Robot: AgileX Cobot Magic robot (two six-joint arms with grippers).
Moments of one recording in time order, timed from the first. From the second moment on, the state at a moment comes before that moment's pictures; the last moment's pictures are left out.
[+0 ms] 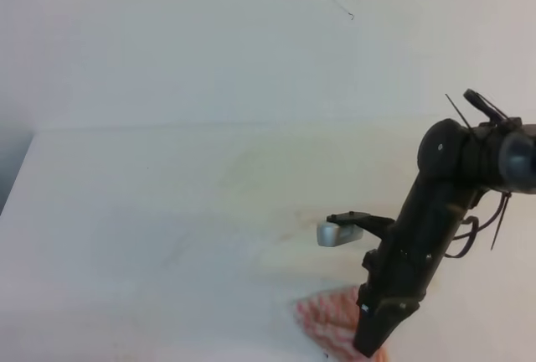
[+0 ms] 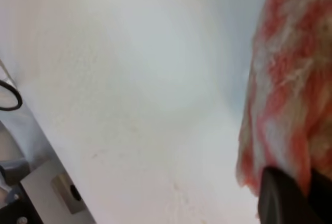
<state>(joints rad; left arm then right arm) 0.00 -0.01 0.00 -0.09 0.33 -0.21 0.41 2.09 -1.35 0.61 1.23 -0.73</state>
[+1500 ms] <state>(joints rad) 0.00 0.00 0.00 -0.09 0.33 -0.21 0.21 1.89 -1.33 0.41 0.82 -0.44</state>
